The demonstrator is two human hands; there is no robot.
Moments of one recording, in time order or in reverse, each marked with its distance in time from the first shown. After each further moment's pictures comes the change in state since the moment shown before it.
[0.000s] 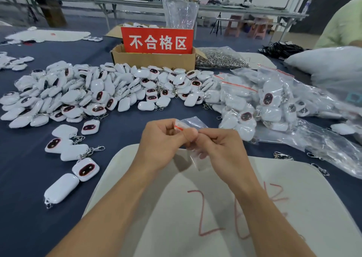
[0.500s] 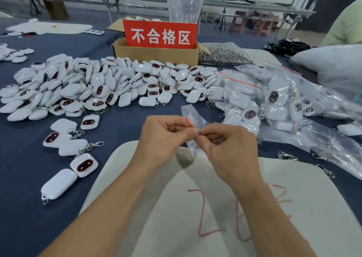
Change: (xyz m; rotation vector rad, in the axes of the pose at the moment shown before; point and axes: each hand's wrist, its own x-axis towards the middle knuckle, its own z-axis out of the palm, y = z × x) left_hand 0.003 -0.001 -0.001 0.052 0.021 0.009; right_hand 0.001 0.003 -0.002 -0.272 0.193 -0.140
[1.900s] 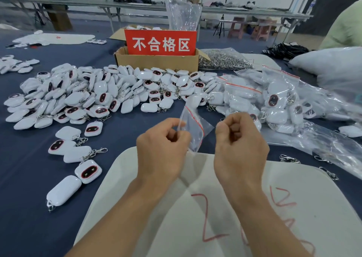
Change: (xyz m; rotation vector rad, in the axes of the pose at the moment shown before) left_hand -0.018 0.008 0.016 0.473 0.434 0.153; right_hand -0.004 -0.016 0.008 -0.018 0.421 0.069
